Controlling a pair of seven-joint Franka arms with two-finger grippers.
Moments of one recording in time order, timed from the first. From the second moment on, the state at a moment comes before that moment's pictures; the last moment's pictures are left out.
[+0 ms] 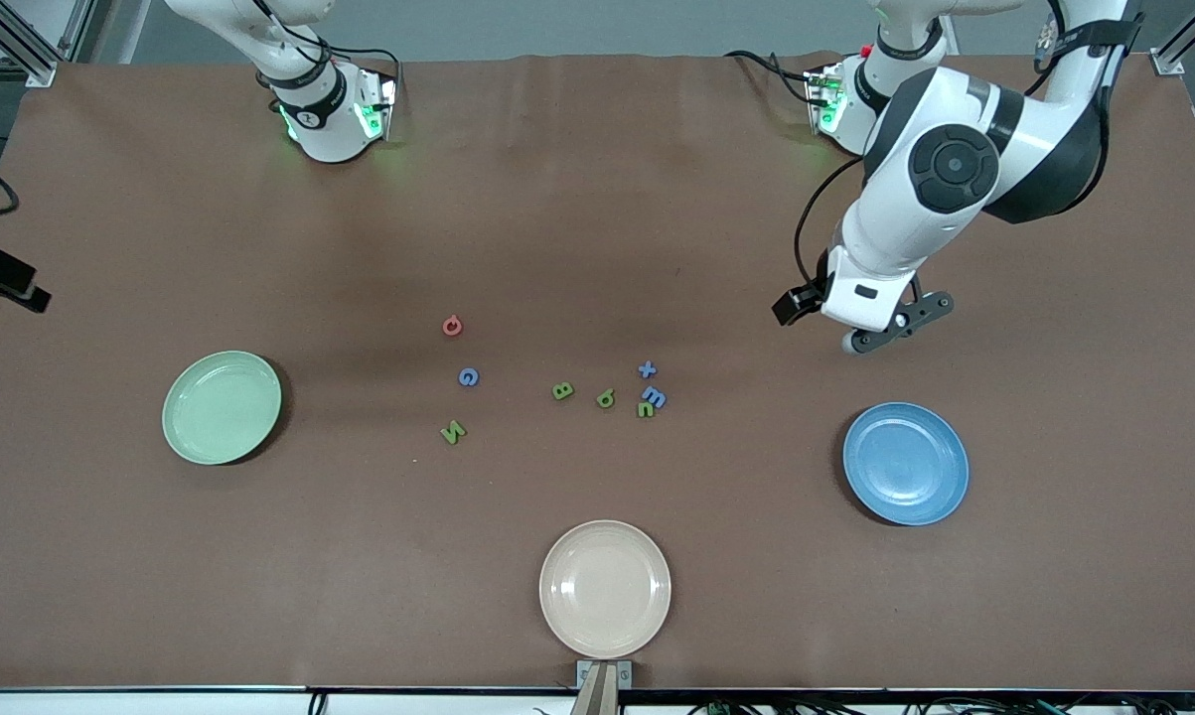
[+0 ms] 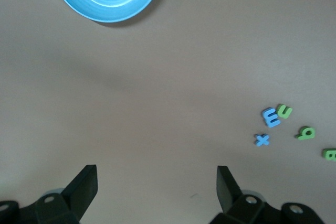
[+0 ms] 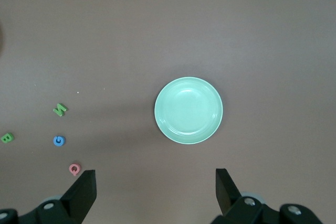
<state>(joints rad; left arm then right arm) -0.02 0.13 -0.45 -1.91 0.00 1.94 -0.92 -0.04 0.14 -0.06 -1.38 0.02 1.54 -0.01</state>
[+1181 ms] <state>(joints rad) -0.19 0.50 -0.52 -1.89 0.22 2.32 -1.54 0.27 0.23 -0.05 -1.67 0.03 1.79 0.26</state>
